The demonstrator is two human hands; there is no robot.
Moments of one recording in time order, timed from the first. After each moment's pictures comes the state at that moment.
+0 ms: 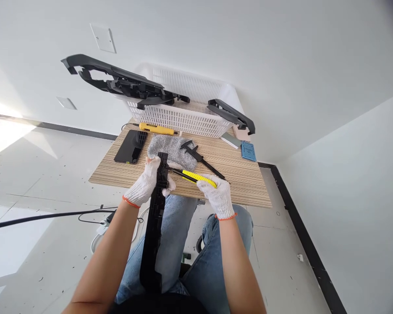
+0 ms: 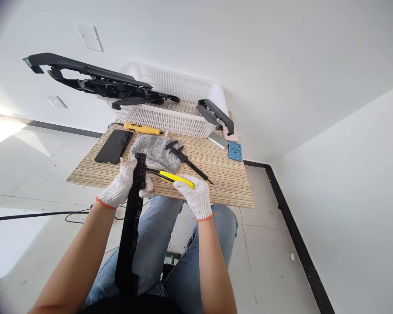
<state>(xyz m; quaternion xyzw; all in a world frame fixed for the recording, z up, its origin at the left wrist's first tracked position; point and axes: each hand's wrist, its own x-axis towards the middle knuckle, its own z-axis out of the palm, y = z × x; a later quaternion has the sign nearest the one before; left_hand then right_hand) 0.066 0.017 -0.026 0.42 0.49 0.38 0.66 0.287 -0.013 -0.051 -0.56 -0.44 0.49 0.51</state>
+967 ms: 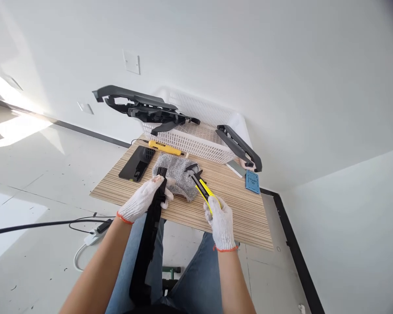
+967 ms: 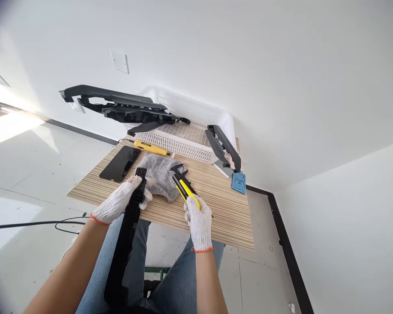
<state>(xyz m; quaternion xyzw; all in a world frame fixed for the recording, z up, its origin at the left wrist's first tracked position) 0.047 0.024 -0.014 0.40 0.51 0.42 0.64 0.281 0.005 -0.037 -0.57 -0.33 0.53 0.53</state>
